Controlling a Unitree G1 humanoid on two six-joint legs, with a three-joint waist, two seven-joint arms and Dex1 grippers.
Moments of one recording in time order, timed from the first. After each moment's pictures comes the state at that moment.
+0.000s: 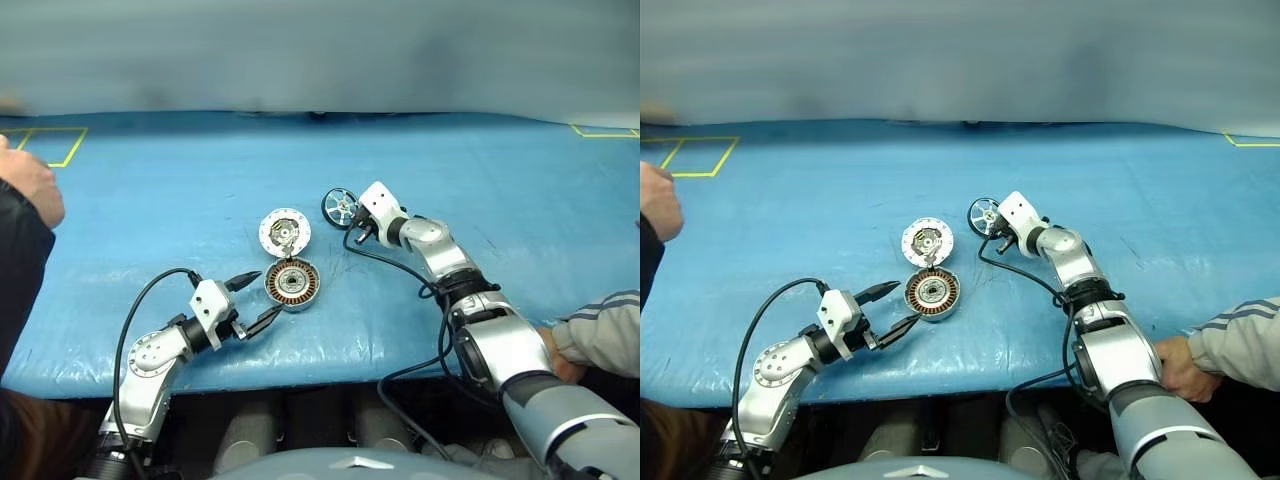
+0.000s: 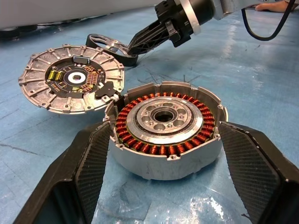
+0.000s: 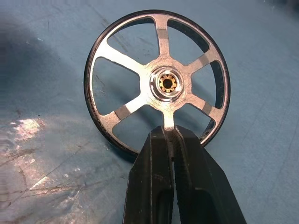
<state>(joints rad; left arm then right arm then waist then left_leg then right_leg) 0.11 0.41 -0.07 -0.02 -0.24 -0.19 -0.80 -0.74 -0.28 0.12 0.84 -0.08 0.01 0.60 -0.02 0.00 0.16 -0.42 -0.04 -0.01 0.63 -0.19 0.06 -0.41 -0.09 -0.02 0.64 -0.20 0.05</state>
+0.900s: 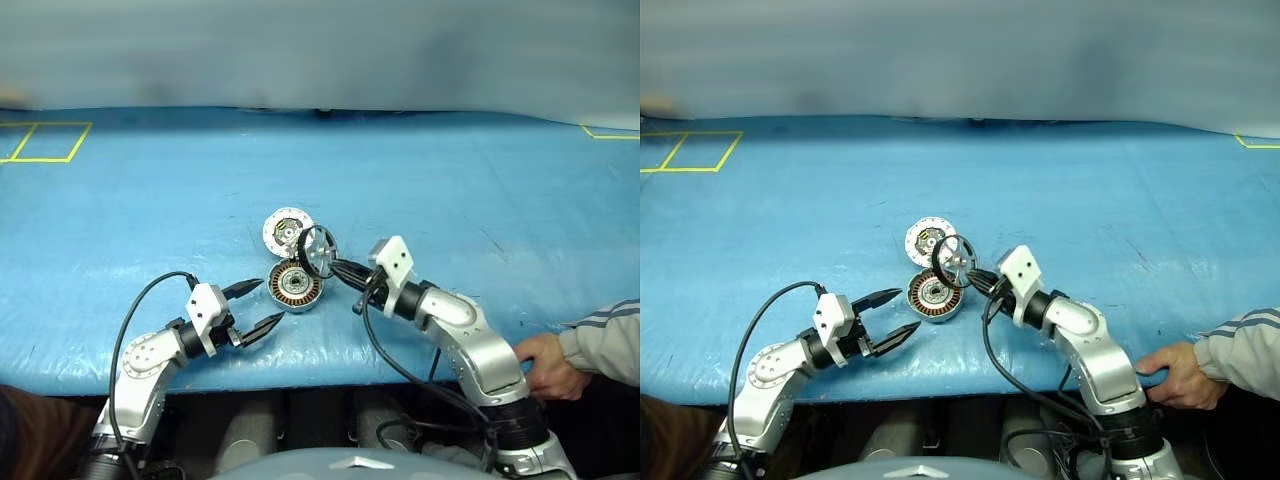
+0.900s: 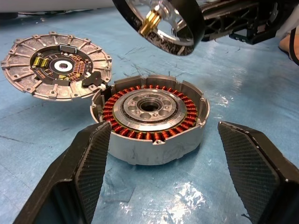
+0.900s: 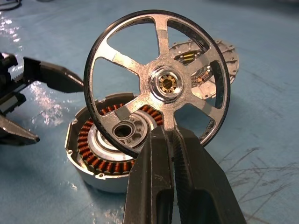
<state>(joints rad) 0.11 0.44 -0.07 -0.02 -0.32 -0.16 -0.91 -0.10 -0.35 0.22 -0.30 0.20 0.43 0.65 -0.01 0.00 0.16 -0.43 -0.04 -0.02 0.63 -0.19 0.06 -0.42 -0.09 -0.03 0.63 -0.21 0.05</state>
